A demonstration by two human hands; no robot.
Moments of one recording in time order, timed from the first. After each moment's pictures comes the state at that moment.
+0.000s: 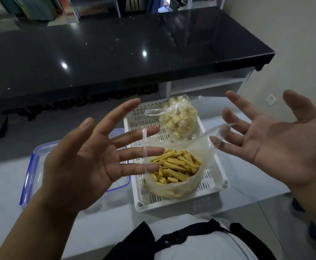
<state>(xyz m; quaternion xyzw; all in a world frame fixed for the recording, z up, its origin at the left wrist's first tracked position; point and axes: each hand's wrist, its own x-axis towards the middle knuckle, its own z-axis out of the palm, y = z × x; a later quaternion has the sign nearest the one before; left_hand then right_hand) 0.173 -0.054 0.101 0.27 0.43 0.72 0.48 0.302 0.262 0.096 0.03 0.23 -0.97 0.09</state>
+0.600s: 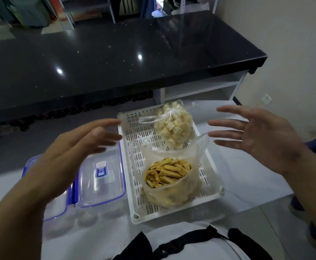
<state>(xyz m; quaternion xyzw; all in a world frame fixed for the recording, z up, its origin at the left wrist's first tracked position) 0.130 -0.061 0.104 0.30 0.79 0.49 0.20 0.281 0.292 0.079 0.17 0.63 -0.76 -0.01</state>
